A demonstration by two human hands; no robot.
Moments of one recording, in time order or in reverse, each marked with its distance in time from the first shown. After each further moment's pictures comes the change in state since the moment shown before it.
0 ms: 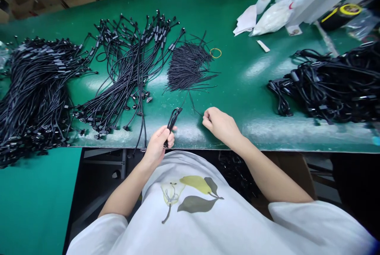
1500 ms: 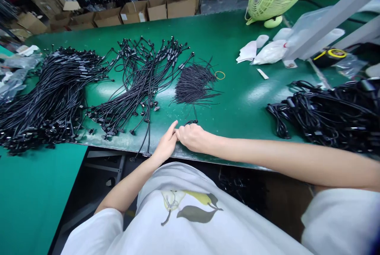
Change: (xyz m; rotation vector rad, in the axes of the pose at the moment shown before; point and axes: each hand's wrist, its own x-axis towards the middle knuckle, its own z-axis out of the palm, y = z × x) left_hand 0.027 -0.005 -0.001 0.615 0.089 0.175; right_hand 0.016 -0.084 -0.021 -0.532 -0.016 -0.857
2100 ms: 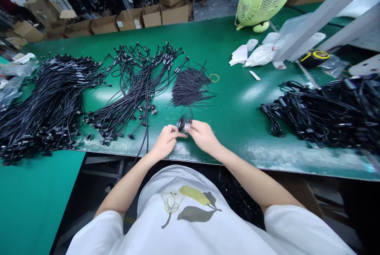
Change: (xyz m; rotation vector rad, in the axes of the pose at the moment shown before) left_hand 0.014 0.015 -0.022 0.443 -0.192 0.454; right_hand -0.018 0.008 0.018 1.089 0.405 0.535
